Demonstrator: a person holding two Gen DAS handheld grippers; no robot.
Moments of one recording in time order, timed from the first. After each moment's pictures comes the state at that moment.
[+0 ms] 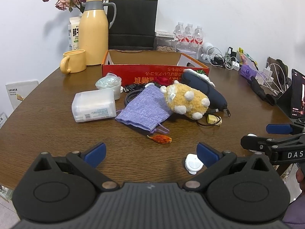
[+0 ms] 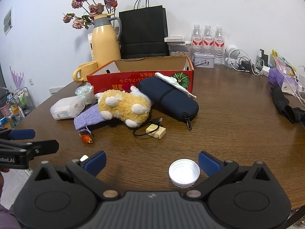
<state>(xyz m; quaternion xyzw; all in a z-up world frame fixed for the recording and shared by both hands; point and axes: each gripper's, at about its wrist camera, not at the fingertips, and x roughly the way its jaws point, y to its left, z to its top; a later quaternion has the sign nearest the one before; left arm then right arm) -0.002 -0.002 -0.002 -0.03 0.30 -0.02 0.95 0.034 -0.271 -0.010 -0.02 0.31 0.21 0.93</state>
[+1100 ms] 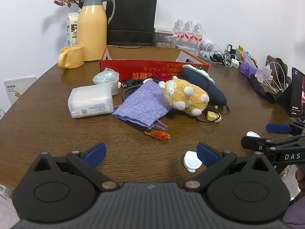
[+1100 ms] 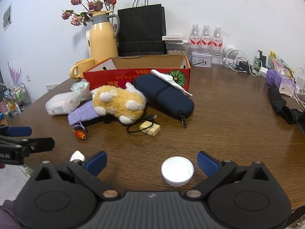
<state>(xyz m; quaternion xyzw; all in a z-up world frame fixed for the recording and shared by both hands) 0.002 -0.003 -0.010 -0.04 0.31 -0.03 0.95 0.036 -0.274 -0.018 -0.04 0.31 0.20 0.93</state>
